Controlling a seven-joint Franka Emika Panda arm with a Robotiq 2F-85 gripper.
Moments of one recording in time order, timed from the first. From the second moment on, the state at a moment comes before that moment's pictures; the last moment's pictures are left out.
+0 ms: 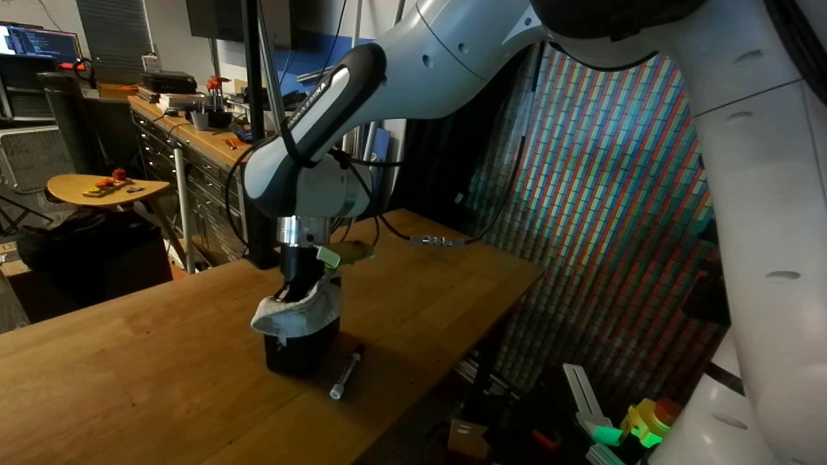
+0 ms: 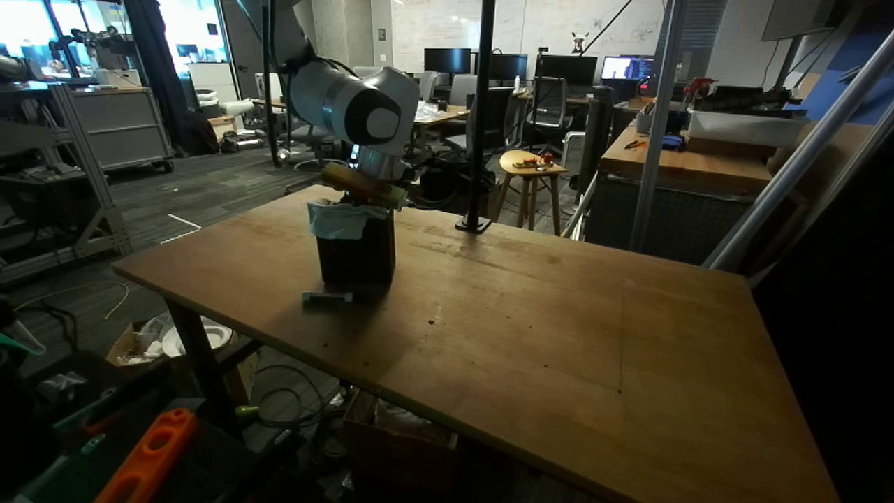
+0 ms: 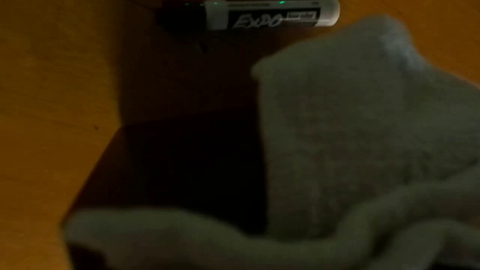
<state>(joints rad) -0.07 0.56 0.17 -1.93 0.20 2.25 -0.46</state>
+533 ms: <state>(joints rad) -0.06 0.39 0.15 -1.90 0.07 2.18 -0.46</state>
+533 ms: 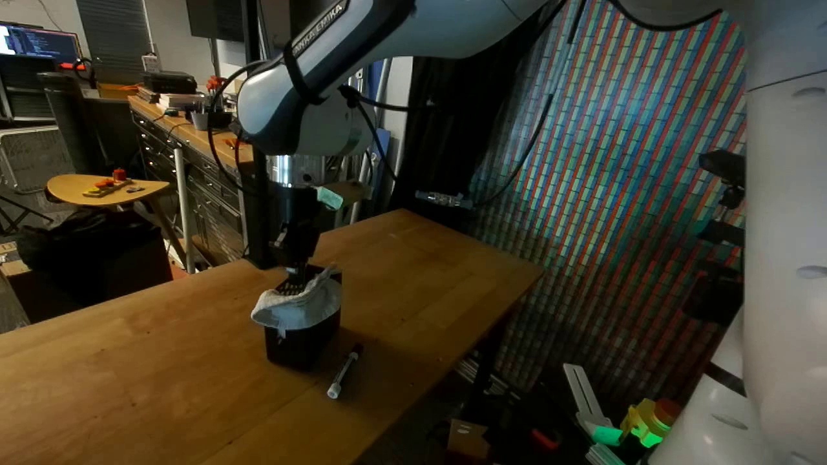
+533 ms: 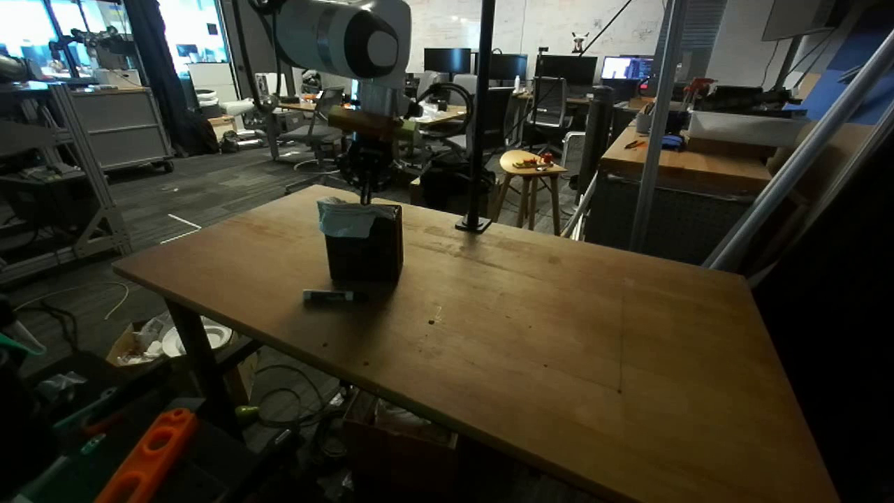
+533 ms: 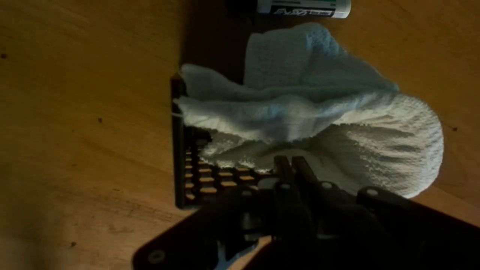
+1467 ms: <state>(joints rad) 0.00 0.19 0.15 -2.09 0.04 2.18 -0.46</state>
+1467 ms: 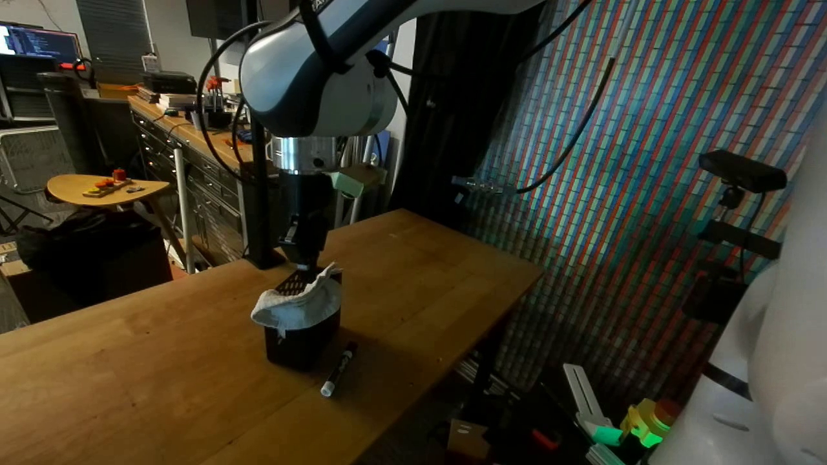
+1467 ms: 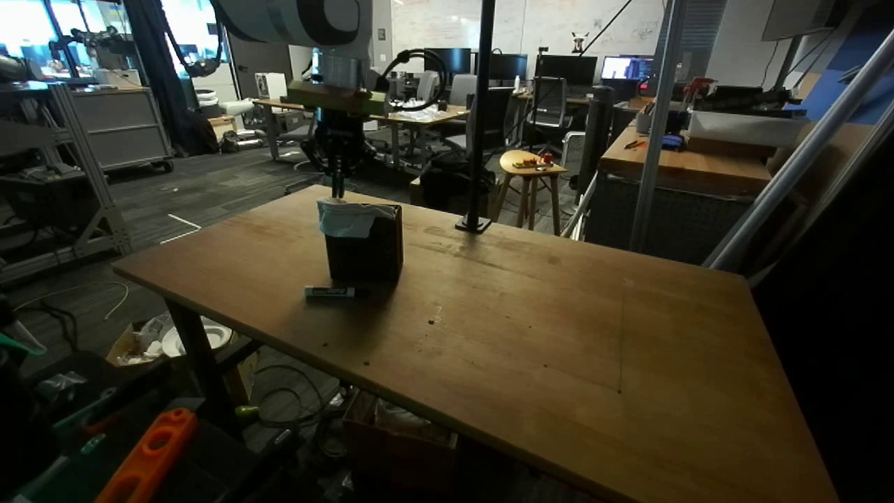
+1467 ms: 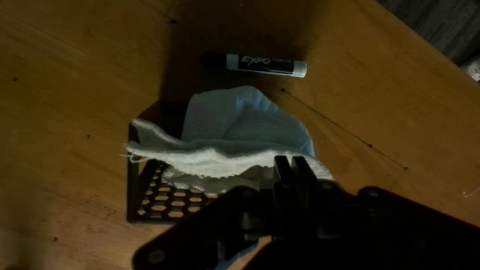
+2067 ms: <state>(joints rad) 0.12 0.14 0.19 -2.11 -0.03 2.19 -0.49</state>
